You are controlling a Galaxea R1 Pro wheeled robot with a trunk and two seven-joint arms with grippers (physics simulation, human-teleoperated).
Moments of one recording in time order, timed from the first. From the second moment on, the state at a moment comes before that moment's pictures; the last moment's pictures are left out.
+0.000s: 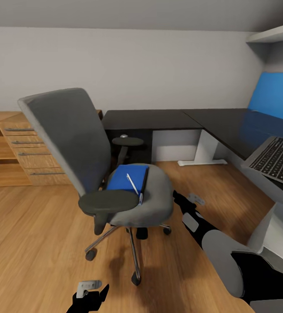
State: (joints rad) left arm -0.08 -0.05 0.10 -0.92 0.08 0.06 -0.27; right arm -0.99 0.08 -0.10 -0.17 -0.50 -0.29 0.01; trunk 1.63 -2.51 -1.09
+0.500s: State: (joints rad) left arm -0.08 -0.05 0.10 -0.92 0.08 0.06 -0.27; right arm -0.99 0.08 -0.10 -0.17 -0.49 -0.29 0.01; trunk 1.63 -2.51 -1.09
